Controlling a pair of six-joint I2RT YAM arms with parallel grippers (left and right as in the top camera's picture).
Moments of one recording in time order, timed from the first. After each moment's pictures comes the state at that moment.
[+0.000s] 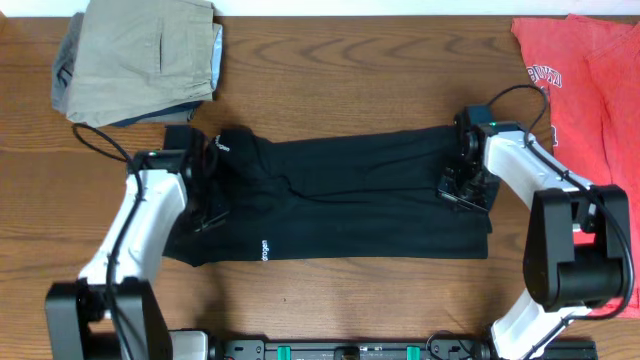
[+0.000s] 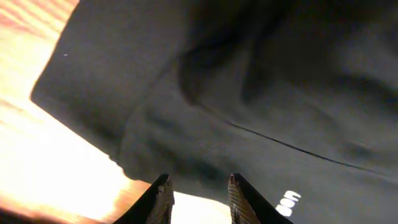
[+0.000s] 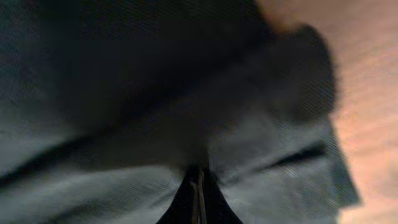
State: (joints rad) left arm -0.01 1.51 0.98 -1.04 -0.01 -0.54; right arm 0.09 1.86 1.12 -0.93 0.01 0.57
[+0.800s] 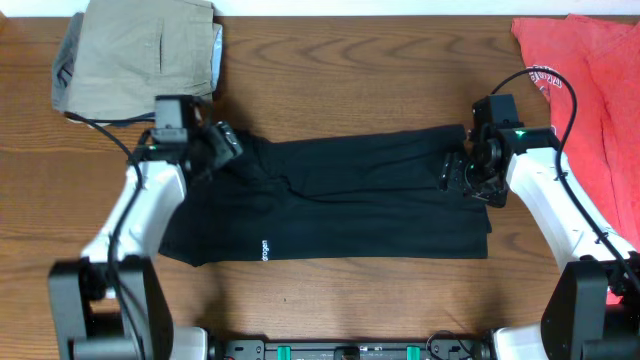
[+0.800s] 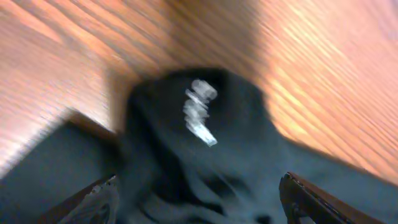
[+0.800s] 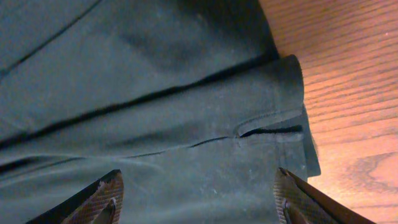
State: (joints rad) left arm 0.06 1.63 1.02 -0.46 0.14 -0.53; right arm 0.10 1.61 1.12 -0.94 -0.06 0.39
